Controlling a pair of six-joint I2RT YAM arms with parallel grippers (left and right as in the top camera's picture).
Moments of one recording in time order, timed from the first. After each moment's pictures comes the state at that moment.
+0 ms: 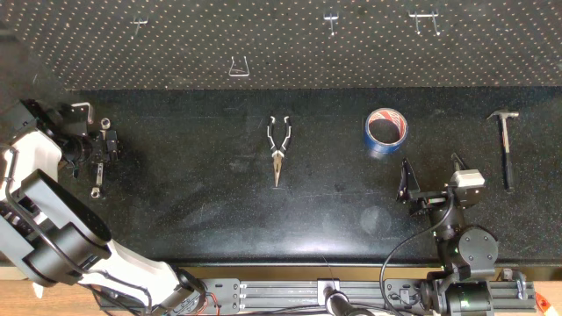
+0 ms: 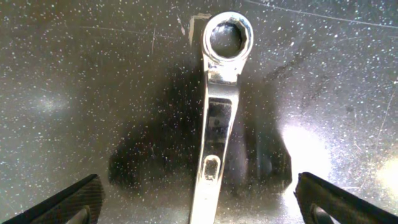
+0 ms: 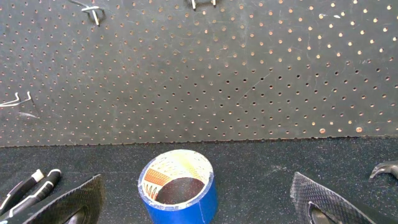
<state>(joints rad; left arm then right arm) 0.71 1.90 1.23 -0.63 0.17 0.53 0.04 0.01 0.01 -0.06 -0.10 0.13</state>
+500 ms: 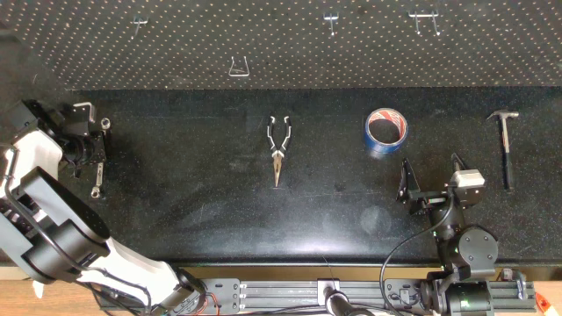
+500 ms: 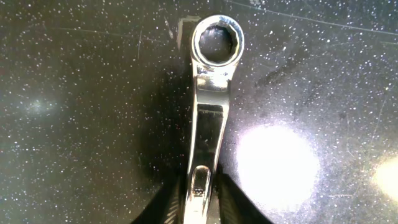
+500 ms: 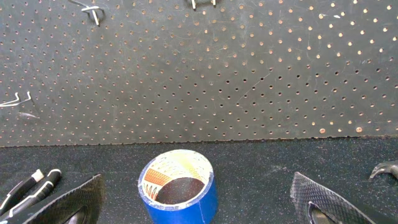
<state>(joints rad) 0.71 1.91 1.23 -0.62 0.20 0.52 0.04 0.01 0.01 -0.06 -0.10 0.13</state>
